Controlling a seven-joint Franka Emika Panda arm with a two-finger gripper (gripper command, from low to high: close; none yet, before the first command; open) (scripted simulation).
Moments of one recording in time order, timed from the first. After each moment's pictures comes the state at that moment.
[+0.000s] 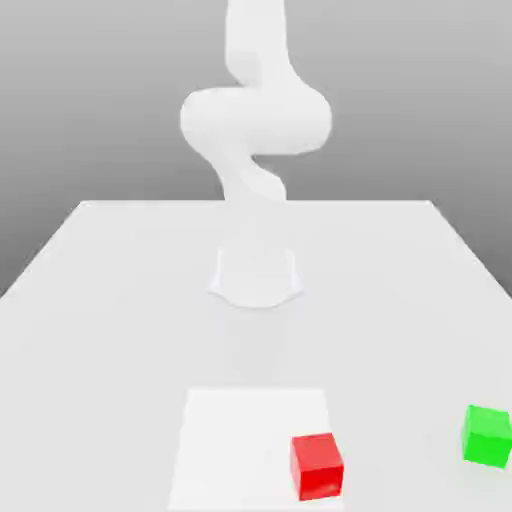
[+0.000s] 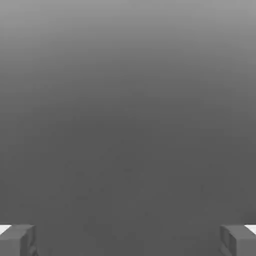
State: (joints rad) arm 0.00 -0.71 0.01 -2.32 0.00 2.34 0.80
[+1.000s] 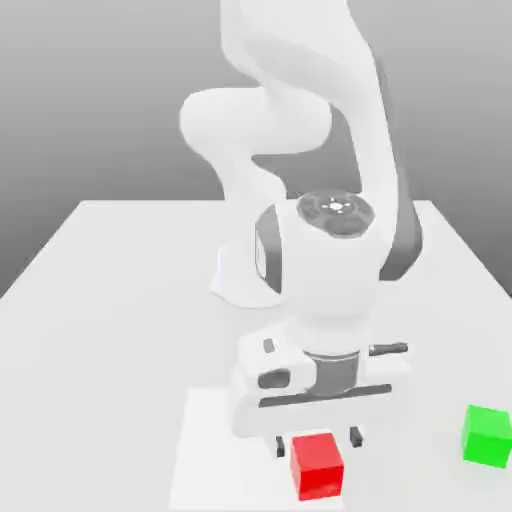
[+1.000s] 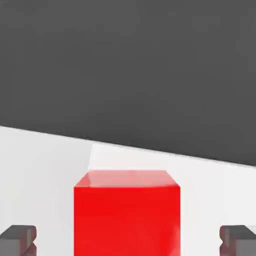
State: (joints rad) arm 0.08 0.37 0.06 -2.48 -0.07 2.85 0.83
